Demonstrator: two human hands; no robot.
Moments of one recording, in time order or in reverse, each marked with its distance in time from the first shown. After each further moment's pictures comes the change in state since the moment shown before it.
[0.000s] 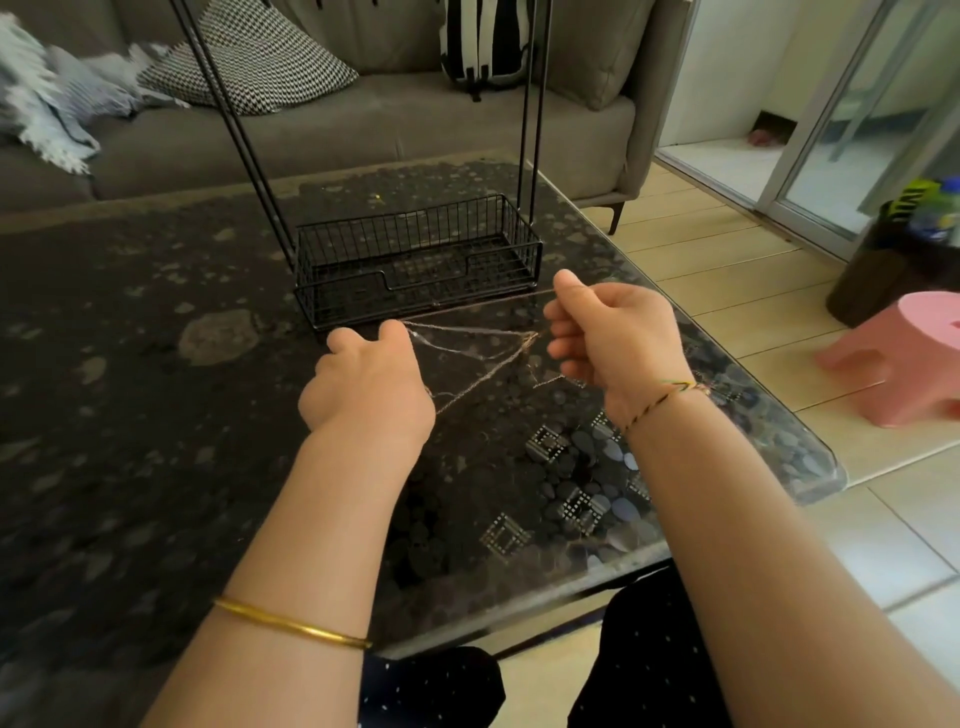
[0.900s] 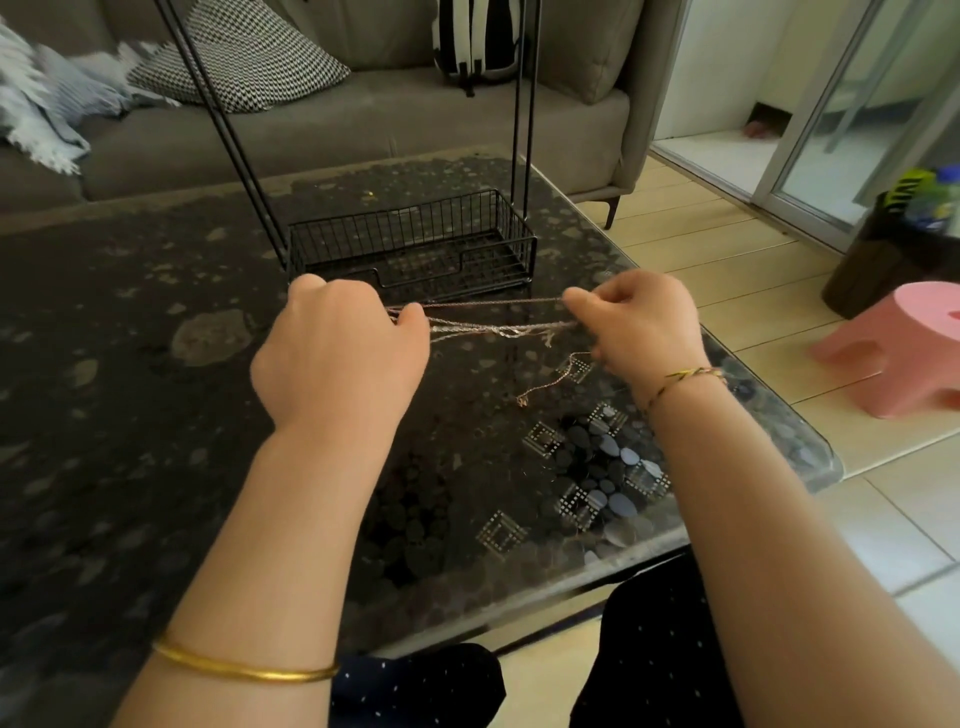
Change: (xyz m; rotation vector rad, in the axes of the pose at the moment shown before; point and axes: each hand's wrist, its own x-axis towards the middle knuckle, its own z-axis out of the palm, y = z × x) left_hand -0.013 -0.005 -0.016 -0.225 0.433 0.019; right_hand 0.019 0.007 -0.020 -0.536 0.116 -0.152
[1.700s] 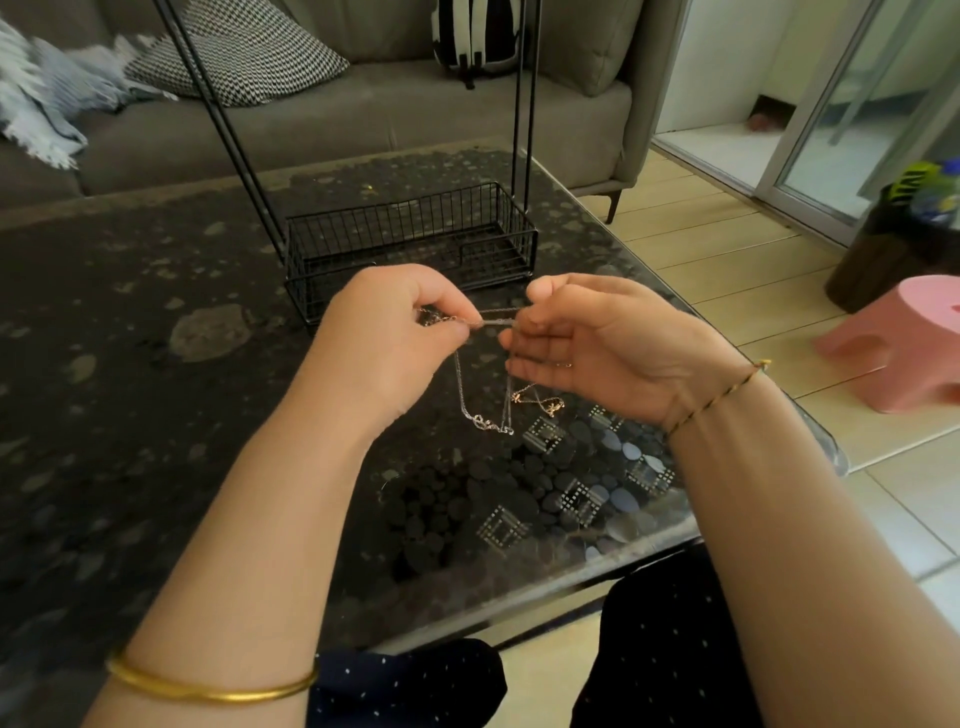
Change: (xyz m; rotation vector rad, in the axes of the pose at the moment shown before) left_hand 0.001 -0.001 0.003 -0.567 -0.222 0.362; right_hand -0.021 -0.022 -0.005 0.846 -0.665 0.267
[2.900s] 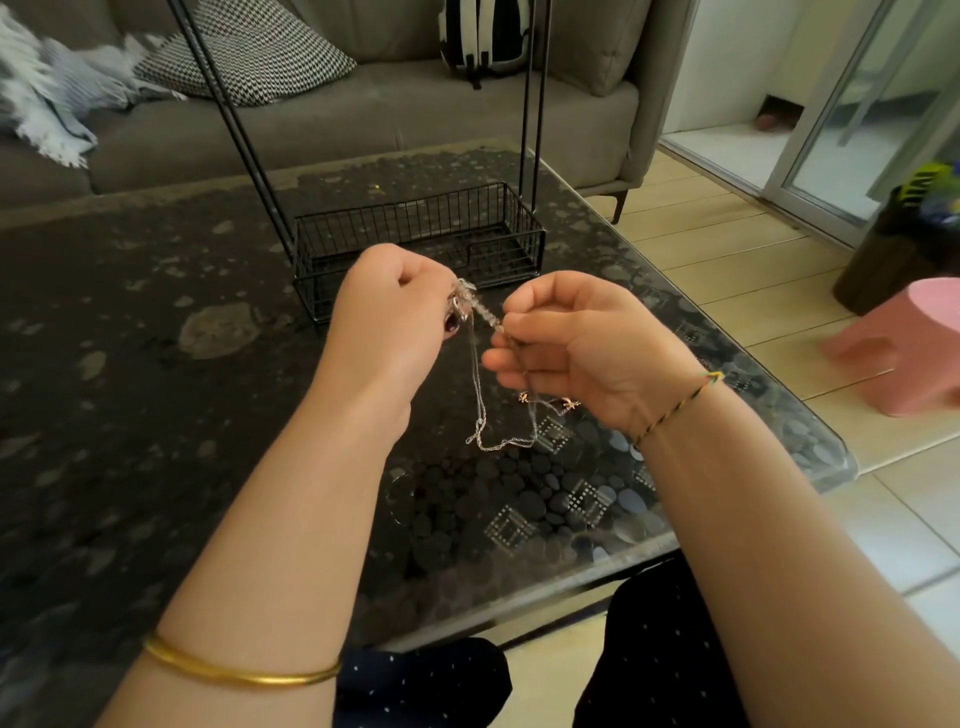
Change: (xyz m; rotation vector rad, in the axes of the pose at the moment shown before) left_hand 0.009 0.009 0.009 -0.491 0.209 -0.329; right_hand 0.004 0.010 0.015 -0.165 0.065 -0.101
